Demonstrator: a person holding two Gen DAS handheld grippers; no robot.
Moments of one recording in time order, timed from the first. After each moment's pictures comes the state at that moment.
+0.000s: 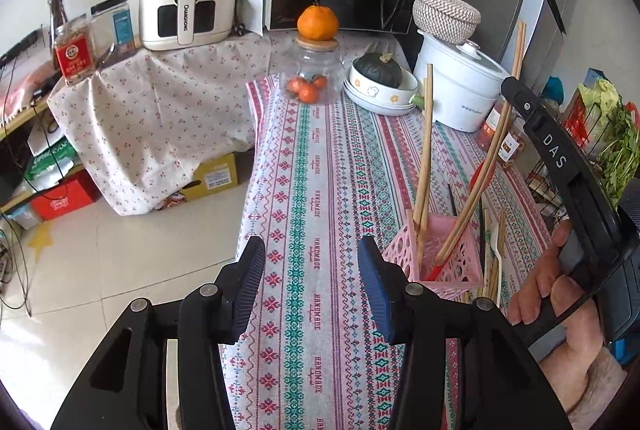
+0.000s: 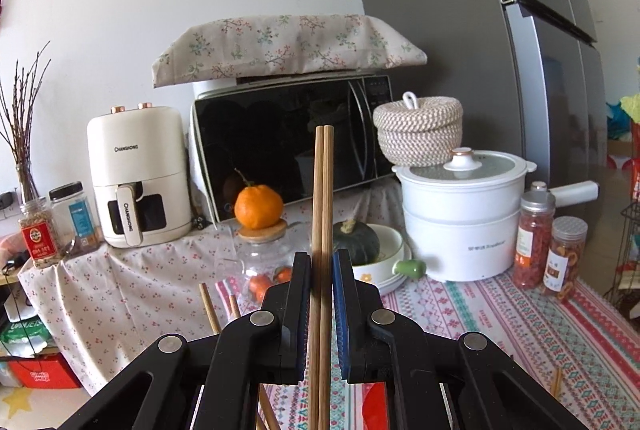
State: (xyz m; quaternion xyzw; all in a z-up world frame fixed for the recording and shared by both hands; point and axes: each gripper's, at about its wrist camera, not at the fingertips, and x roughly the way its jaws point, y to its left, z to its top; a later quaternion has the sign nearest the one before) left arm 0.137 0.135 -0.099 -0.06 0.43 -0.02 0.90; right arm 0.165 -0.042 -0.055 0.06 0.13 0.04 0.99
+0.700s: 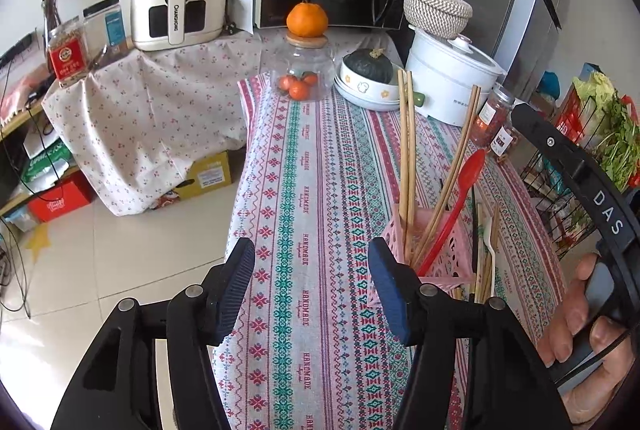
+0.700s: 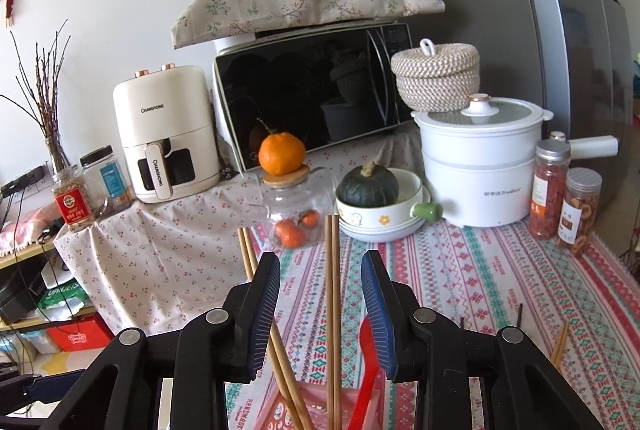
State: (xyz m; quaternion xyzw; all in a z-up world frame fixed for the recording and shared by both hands) left arm 0.134 0.119 -0.098 -0.06 0.43 -0.03 0.90; right arm 0.144 -0.069 -0.055 0.08 0.21 0.10 0.97
